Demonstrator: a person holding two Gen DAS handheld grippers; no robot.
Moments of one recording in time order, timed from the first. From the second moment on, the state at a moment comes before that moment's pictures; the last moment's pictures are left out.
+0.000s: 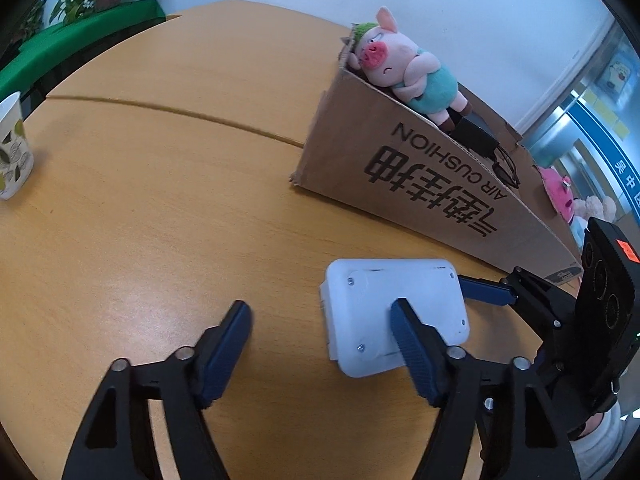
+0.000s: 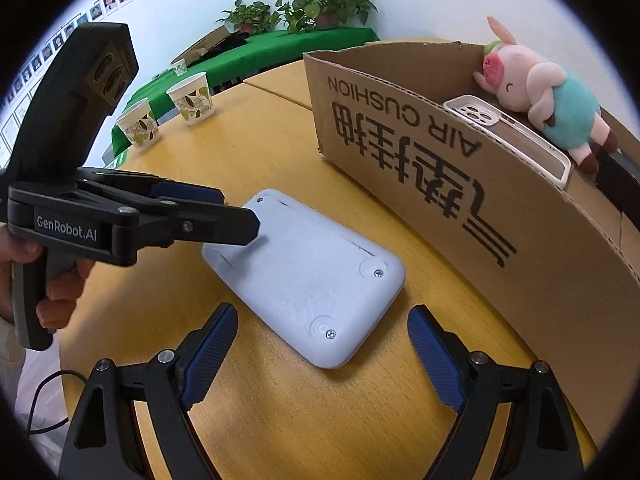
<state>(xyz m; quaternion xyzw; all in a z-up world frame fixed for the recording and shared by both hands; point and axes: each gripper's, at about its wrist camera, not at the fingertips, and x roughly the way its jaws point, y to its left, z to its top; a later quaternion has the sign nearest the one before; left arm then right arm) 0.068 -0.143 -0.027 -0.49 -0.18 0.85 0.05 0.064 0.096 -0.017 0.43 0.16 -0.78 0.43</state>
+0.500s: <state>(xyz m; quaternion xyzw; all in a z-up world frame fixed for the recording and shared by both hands) 0.070 -0.162 -0.028 -0.48 -0.18 0.86 0.07 0.052 0.114 -0.015 0.44 0.10 -0.80 0.40</state>
